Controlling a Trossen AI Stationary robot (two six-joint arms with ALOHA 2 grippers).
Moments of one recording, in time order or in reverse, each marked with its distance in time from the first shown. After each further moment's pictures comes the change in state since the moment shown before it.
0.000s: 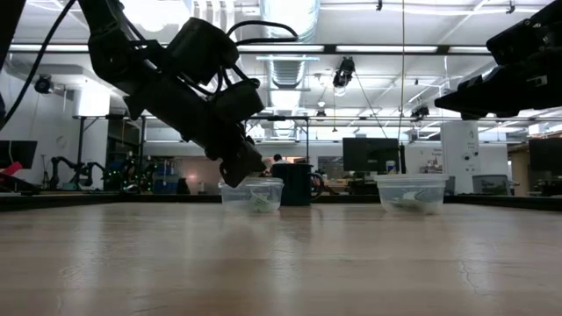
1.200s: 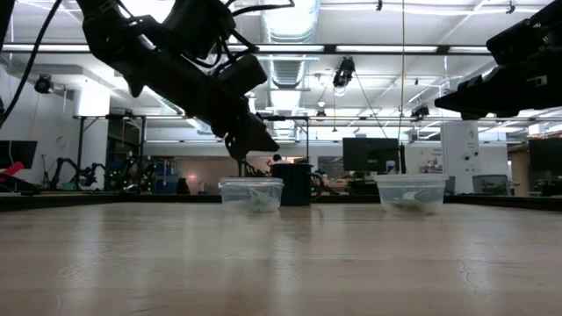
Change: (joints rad) left arm -0.027 -0.077 0.027 0.001 0.038 0.078; right arm 0.000 0.000 0.000 0.000 0.000 0.000
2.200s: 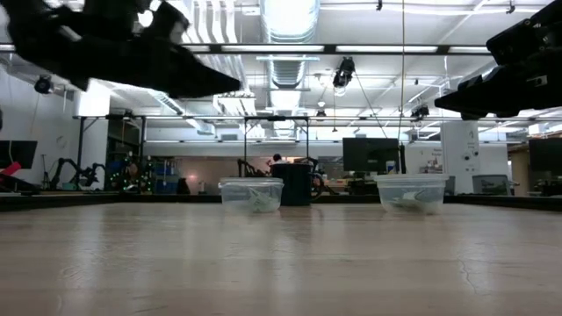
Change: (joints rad) left arm 0.059 -0.451 -0.388 0.294 0.559 -0.019; right arm 0.000 -0.001 0.000 0.000 0.000 0.000
